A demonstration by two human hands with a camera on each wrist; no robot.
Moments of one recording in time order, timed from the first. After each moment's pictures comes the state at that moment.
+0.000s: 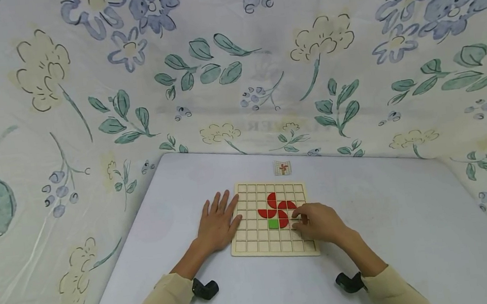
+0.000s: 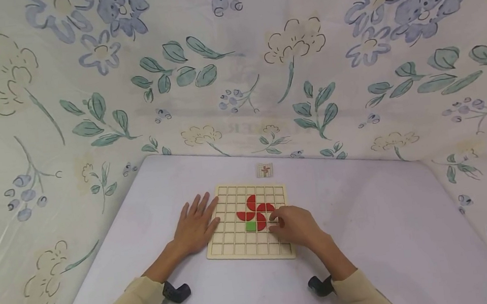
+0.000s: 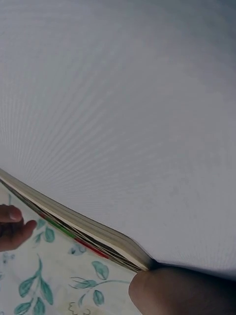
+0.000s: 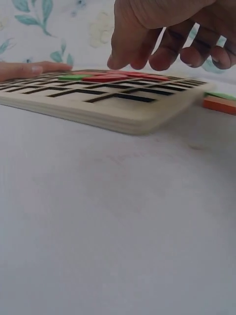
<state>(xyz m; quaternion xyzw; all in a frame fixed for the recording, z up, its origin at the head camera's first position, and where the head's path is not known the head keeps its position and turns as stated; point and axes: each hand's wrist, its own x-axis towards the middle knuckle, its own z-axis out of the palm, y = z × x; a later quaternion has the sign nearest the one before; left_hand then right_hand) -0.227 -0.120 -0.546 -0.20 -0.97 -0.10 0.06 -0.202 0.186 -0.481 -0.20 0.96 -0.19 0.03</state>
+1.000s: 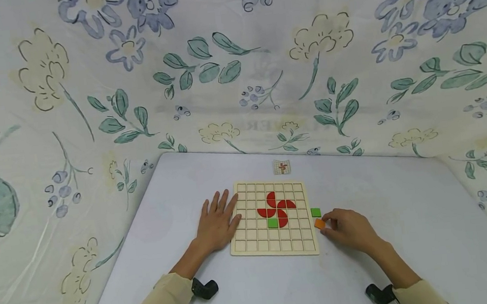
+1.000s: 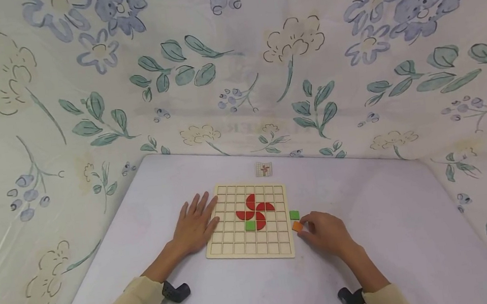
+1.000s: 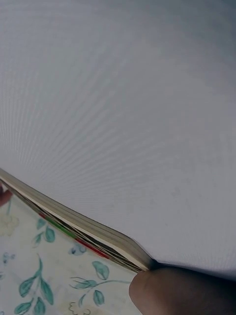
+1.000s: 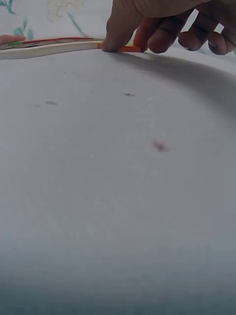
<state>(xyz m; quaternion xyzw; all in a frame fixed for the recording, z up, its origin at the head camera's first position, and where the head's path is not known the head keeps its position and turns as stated) -0.226 -0.121 -0.546 -0.20 -0.97 -0.09 0.07 -0.180 0.256 -0.503 -0.17 0.97 -0.16 -0.03</state>
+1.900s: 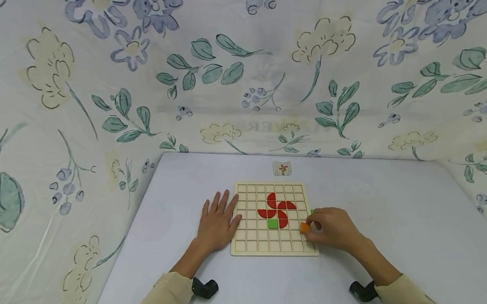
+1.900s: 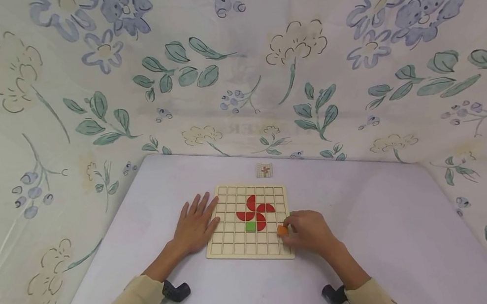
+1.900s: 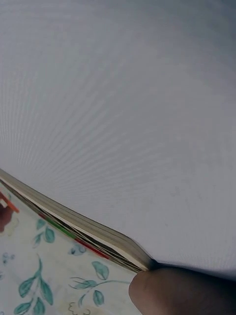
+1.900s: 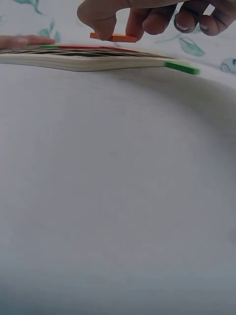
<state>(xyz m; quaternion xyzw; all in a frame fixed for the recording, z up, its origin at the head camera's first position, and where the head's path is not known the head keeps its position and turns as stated) -0.225 -0.122 -0.545 -0.20 -0.97 -0.10 0.06 -0.186 0.218 -0.490 -0.30 0.94 -0.13 -0.11</state>
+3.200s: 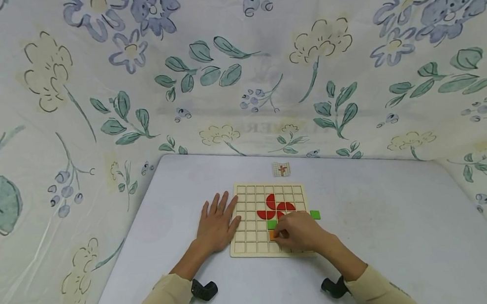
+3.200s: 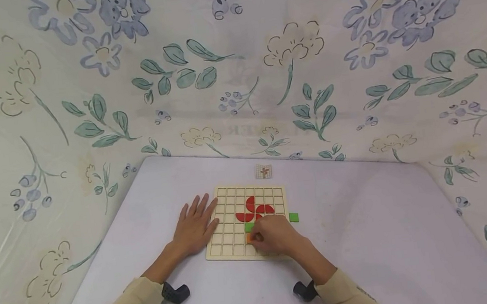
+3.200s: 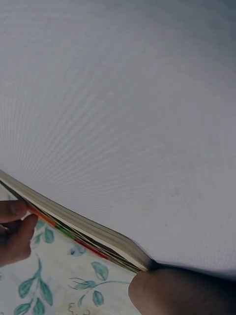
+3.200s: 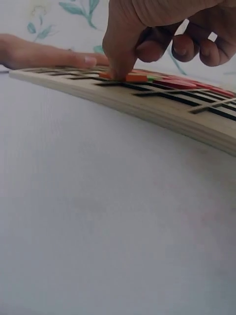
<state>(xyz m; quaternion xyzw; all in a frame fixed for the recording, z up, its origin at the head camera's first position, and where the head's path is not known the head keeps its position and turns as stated) -0.225 -0.121 -0.547 -0.20 -0.97 -0.09 0.06 -0.195 0.147 -0.486 -0.39 0.91 -0.15 -0.04</state>
